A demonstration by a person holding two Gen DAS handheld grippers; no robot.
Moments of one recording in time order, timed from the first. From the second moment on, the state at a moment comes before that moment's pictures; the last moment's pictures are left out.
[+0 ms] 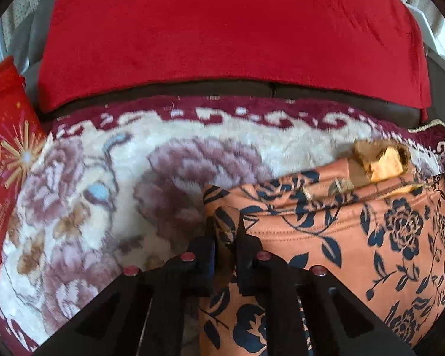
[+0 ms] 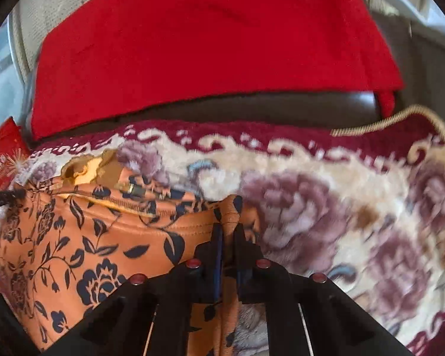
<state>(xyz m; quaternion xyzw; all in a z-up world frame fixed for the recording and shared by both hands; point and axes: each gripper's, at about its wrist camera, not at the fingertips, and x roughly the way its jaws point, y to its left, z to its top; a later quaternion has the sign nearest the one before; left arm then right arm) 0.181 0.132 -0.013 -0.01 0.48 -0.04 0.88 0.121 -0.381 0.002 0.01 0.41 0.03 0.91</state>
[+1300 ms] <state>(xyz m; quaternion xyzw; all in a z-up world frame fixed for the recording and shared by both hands) 0.048 0.119 -0.018 -0.06 0.45 -0.02 0.89 -0.010 -0.387 -0.062 0.42 0.39 0.16 0.80</state>
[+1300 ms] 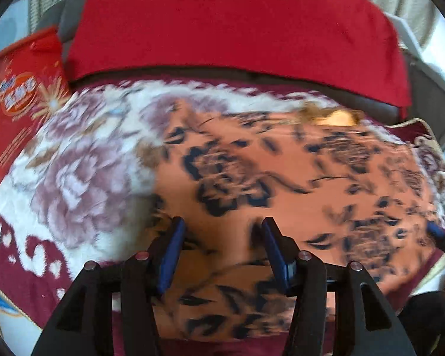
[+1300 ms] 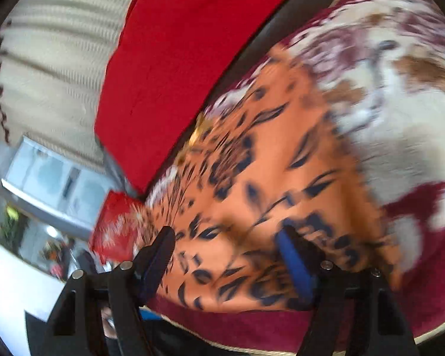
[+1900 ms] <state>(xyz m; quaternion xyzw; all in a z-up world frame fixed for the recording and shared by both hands) 0.048 0.125 0.012 -0.09 0.43 -0.06 0.90 0.053 -0.365 -0.037 0.41 0.43 0.24 0.77</state>
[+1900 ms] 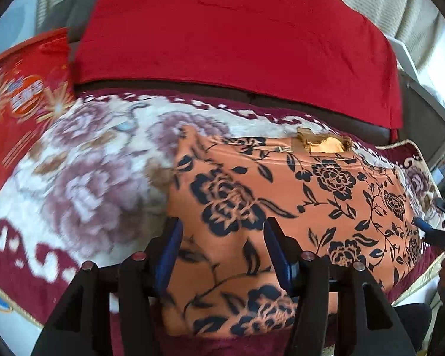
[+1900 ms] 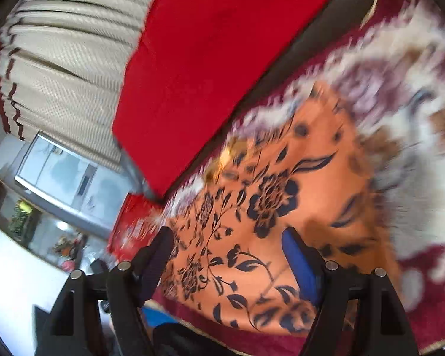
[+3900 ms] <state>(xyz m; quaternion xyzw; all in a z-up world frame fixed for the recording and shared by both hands) 0.044 -0.005 -0.036 -0.02 0.47 -0.08 0.88 -0.060 -0.412 -0.093 0.41 0.38 0.05 0.83</state>
